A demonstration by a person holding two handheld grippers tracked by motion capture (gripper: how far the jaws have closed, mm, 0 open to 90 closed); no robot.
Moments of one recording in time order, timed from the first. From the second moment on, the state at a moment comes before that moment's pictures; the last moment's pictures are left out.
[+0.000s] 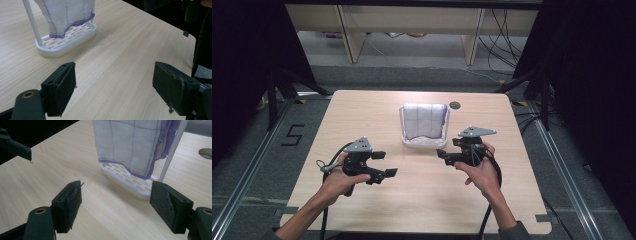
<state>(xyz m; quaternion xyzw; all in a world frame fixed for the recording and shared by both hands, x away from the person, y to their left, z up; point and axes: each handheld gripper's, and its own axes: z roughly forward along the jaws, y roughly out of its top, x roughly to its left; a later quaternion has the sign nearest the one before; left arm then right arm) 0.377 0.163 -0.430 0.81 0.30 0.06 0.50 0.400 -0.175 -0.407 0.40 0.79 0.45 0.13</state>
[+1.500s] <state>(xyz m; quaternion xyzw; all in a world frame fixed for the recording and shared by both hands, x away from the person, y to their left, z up) 0.333 0.188 -0.479 0.83 0.30 0.07 0.48 0.350 -0.172 -0.462 0.39 0.81 0.42 0.11</state>
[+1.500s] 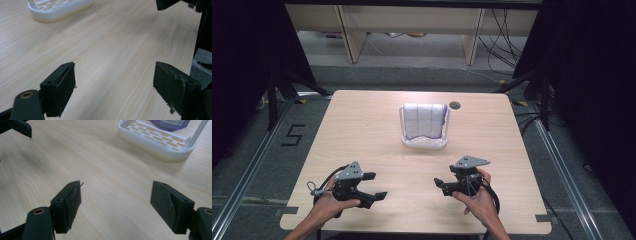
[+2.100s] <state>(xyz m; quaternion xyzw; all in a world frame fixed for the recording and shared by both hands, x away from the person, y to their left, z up) 0.301 0.191 -0.496 0.84 0.28 0.08 0.46 0.313 -0.164 -0.485 0.37 0.83 0.40 0.09</state>
